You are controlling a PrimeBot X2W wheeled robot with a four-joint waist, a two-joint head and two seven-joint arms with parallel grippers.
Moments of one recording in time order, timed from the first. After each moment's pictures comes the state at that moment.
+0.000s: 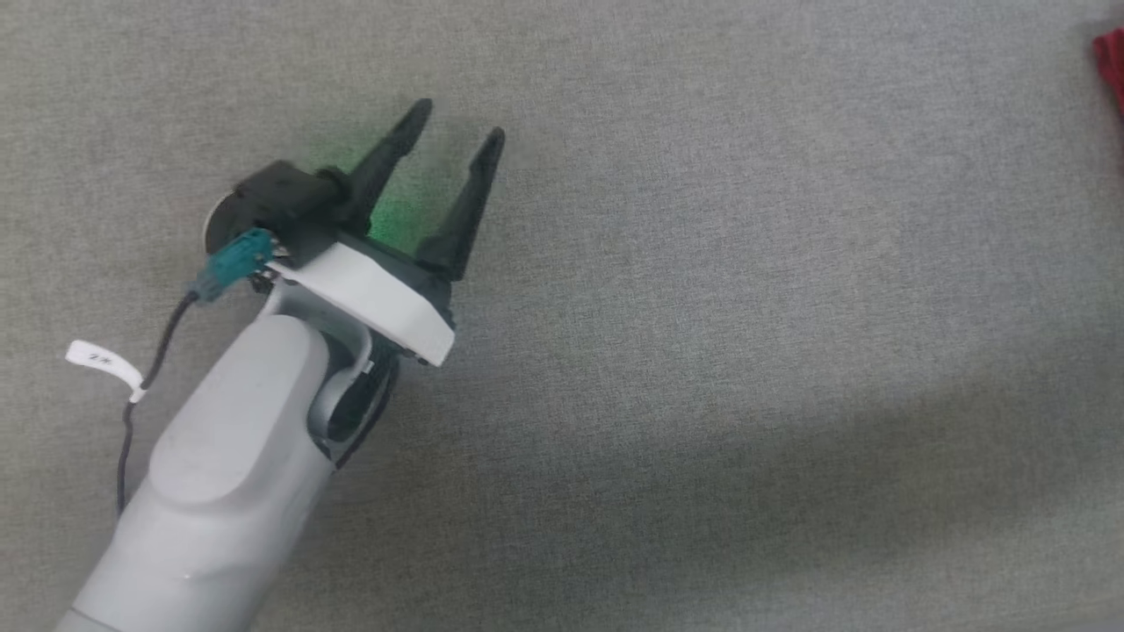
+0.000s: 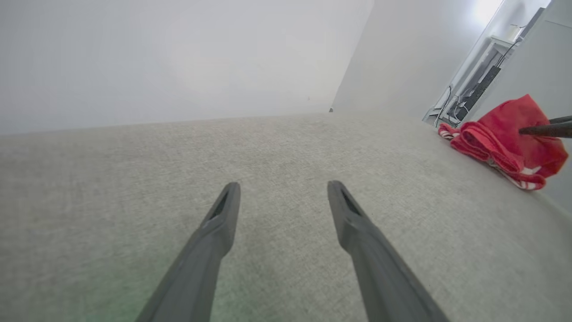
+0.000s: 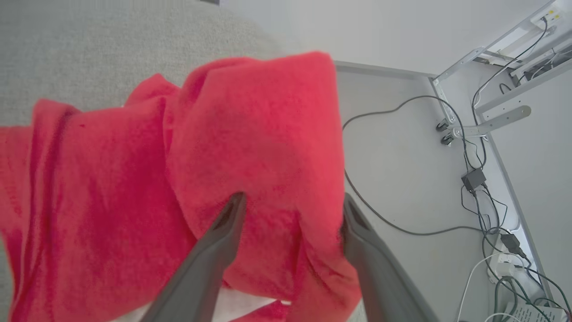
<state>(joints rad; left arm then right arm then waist) -0.72 0.31 -0.50 0.39 -0.59 -0.13 -0.26 -1.03 -0.78 0.28 0.99 0.52 0.13 0.19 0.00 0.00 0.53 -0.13</state>
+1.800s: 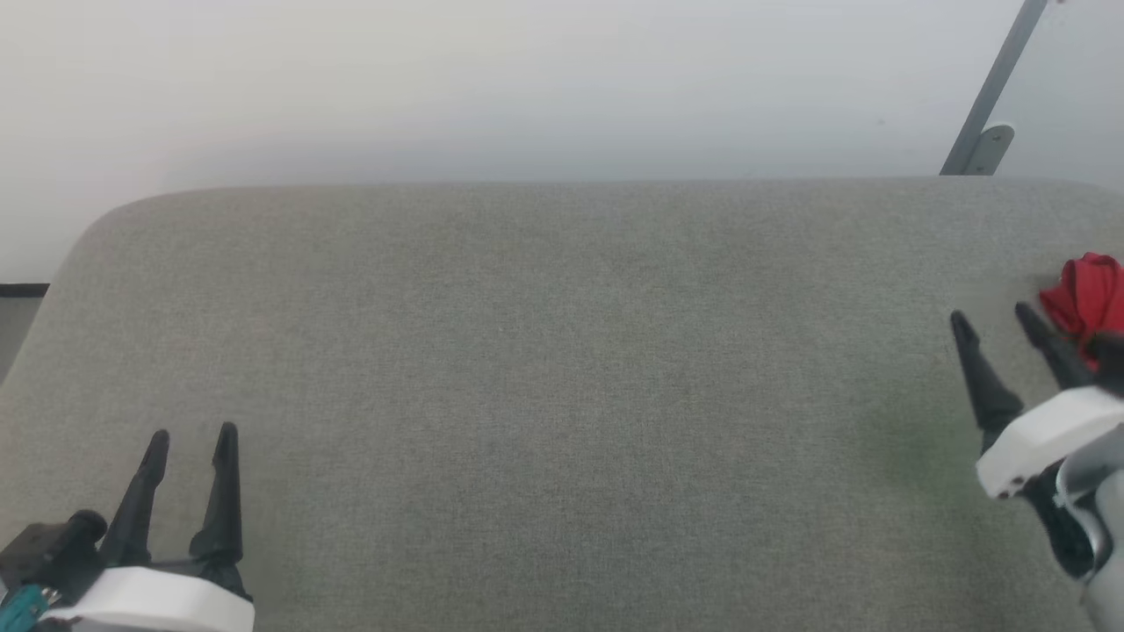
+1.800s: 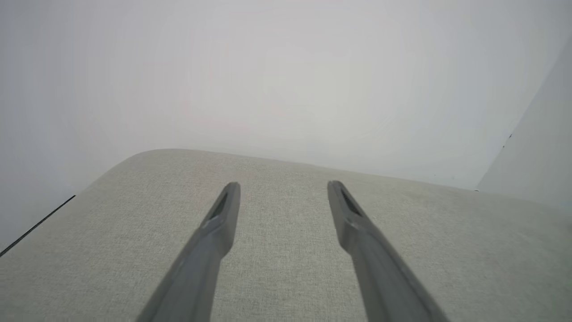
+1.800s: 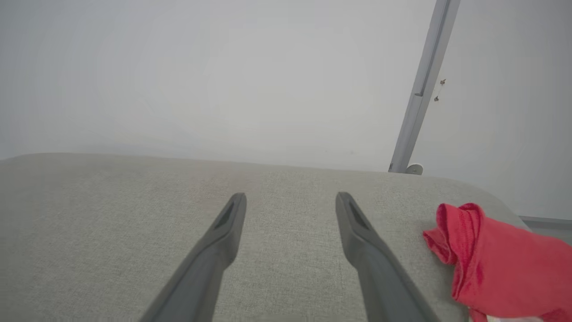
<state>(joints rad) 0.01 0.29 0.08 0.17 -0.47 -0.13 -0.26 -0.43 -0.48 0.28 0.62 0.60 0.13 -0.26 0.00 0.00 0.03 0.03</state>
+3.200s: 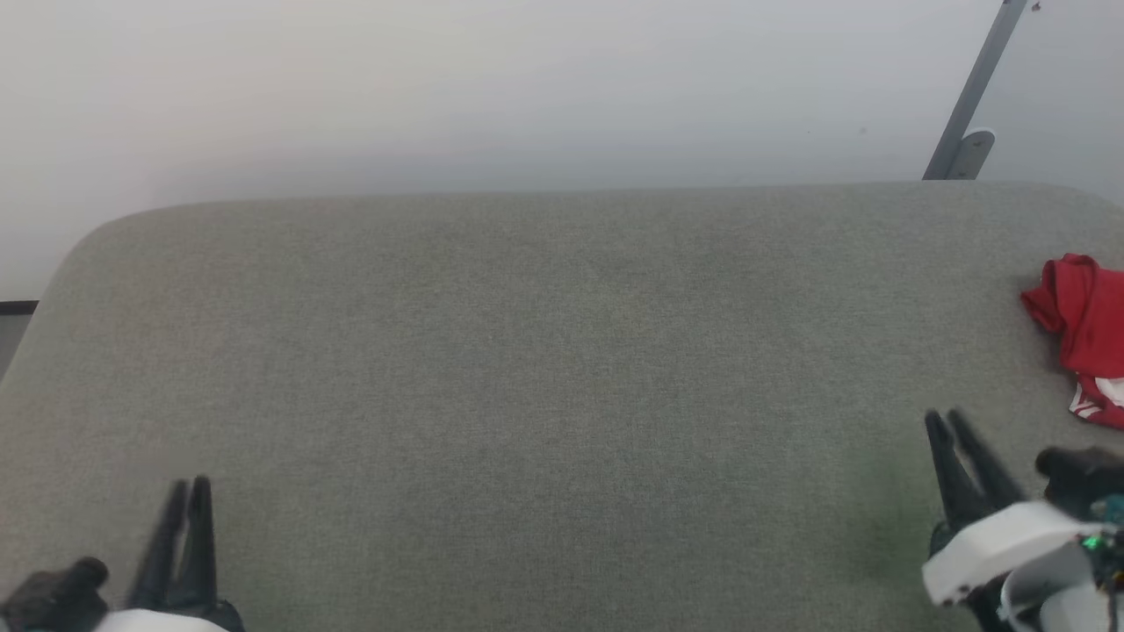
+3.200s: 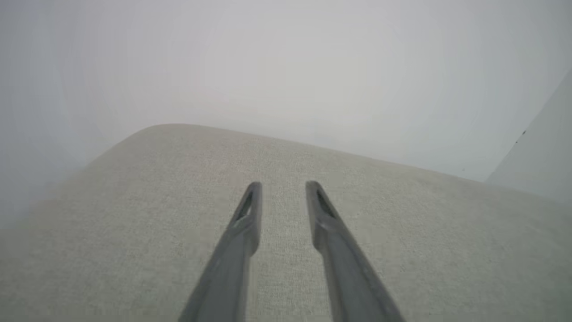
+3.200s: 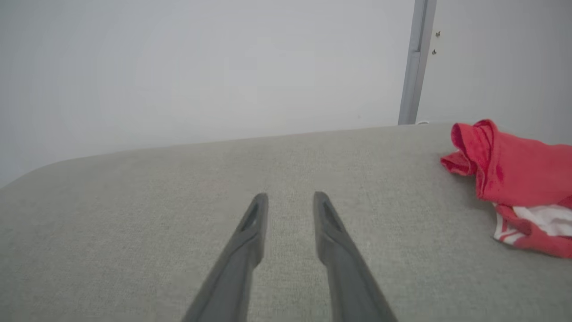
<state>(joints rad) 0.08 0.26 0.13 0.19 -0.48 -0.13 -0.26 -0.13 -0.29 0.07 0.38 0.46 0.13 -0.22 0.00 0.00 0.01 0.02</state>
